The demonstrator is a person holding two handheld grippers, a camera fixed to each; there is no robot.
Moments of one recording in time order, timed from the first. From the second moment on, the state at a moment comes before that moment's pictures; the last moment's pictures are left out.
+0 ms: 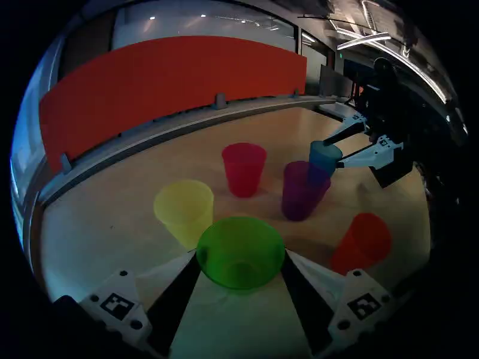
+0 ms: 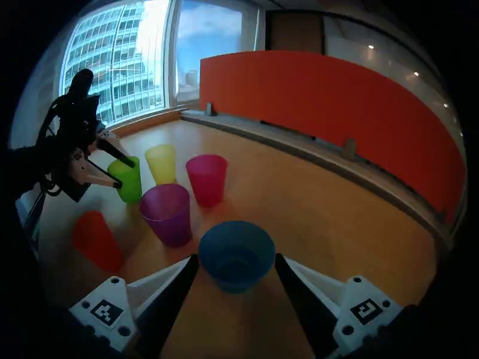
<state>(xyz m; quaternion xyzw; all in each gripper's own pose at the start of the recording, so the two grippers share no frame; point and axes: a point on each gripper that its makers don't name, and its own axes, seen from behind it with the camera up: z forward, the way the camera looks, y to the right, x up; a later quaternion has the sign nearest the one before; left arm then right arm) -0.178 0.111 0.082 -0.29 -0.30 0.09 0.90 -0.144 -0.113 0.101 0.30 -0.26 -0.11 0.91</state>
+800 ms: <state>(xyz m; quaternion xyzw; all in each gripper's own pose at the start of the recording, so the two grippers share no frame) -0.174 0.106 0.083 -0.29 -0.29 0.09 0.91 -0.158 -0.122 0.112 0.31 -0.26 -0.12 0.91</state>
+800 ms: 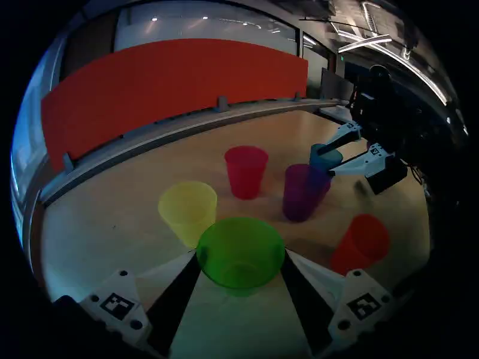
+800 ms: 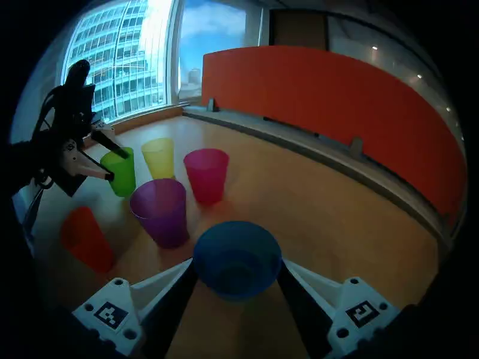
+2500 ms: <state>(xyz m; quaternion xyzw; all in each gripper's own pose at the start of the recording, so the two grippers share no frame) -0.015 0.115 0.025 -0.28 -0.12 0.06 0.95 0.006 -0.145 0.015 0.32 -0.12 -0.10 0.93</state>
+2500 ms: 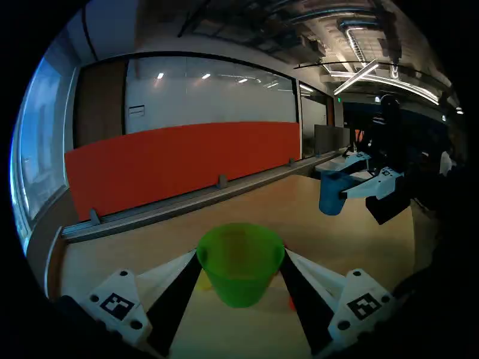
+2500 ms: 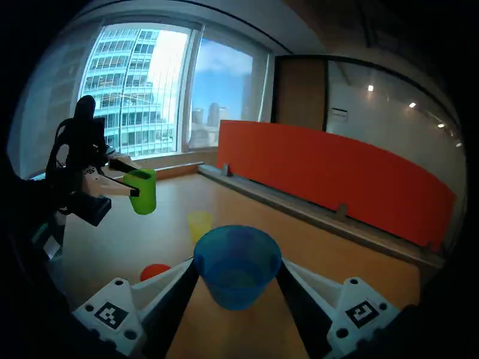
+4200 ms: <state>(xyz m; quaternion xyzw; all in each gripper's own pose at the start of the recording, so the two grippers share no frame) 0.021 0.141 0.003 -0.30 -0.05 0.02 0.95 0.065 -0.169 -0.006 0.34 -0.02 -0.06 0.94</state>
